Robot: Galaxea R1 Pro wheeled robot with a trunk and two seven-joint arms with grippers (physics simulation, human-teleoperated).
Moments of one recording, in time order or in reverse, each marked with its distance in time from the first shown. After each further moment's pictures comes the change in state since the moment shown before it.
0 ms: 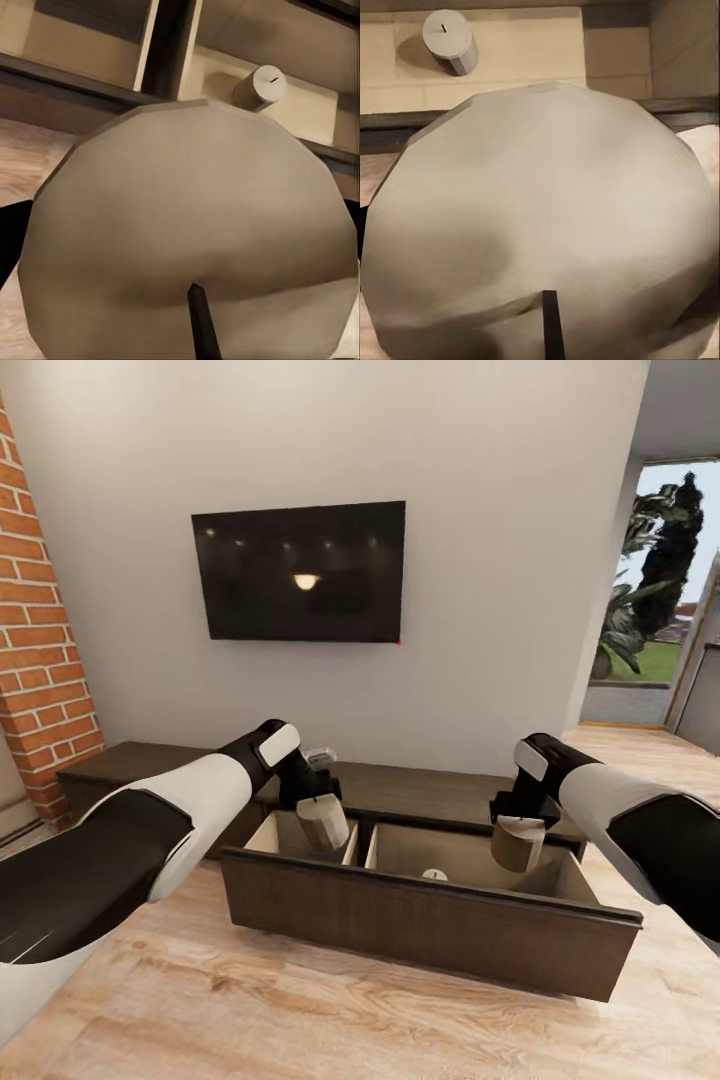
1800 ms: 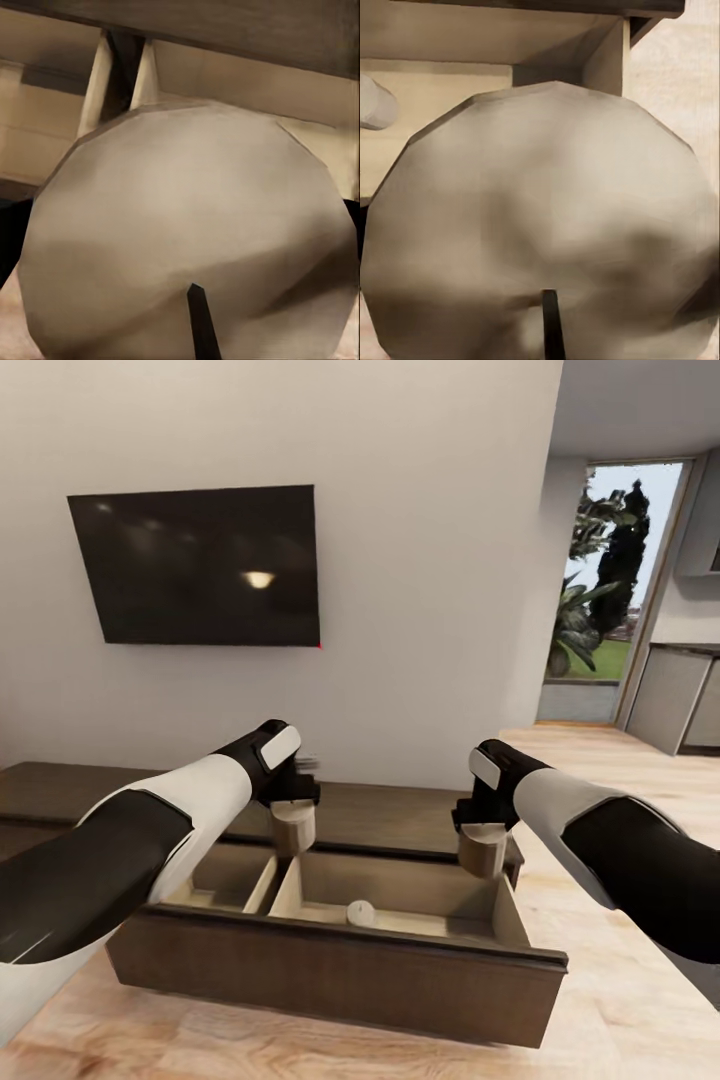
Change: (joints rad) left arm 0.002 0.000 0.002 -0.002 -0.087 -0.003 0.187; right arm 0.014 0.146 -0.003 0.022 0.071 -0.006 0.002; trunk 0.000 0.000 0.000
